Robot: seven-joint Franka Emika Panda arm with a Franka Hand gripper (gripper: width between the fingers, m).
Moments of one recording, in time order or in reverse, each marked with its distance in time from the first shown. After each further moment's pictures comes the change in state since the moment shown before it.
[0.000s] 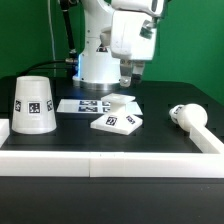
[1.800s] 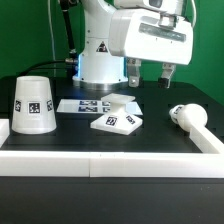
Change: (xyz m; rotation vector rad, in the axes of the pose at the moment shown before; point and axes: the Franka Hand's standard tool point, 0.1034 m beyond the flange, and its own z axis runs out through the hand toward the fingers) arm 0.045 0.030 -0.002 -0.041 0.040 0.563
